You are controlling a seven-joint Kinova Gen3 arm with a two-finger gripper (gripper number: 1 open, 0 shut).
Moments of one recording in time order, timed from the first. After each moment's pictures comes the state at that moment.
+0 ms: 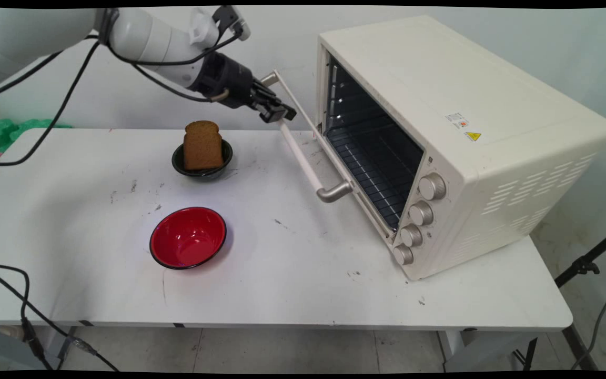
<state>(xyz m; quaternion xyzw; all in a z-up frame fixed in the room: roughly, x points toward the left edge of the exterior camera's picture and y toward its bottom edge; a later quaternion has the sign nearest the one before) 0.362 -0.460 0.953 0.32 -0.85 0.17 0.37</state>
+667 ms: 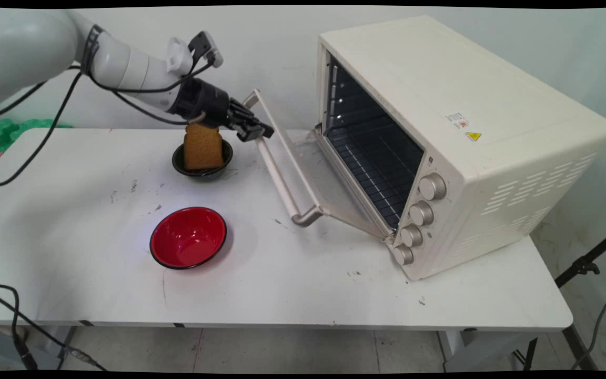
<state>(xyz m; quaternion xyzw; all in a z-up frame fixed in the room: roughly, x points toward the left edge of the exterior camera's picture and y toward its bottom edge) 0.408 -0.446 0.908 0.34 -0.85 0.16 0.37</state>
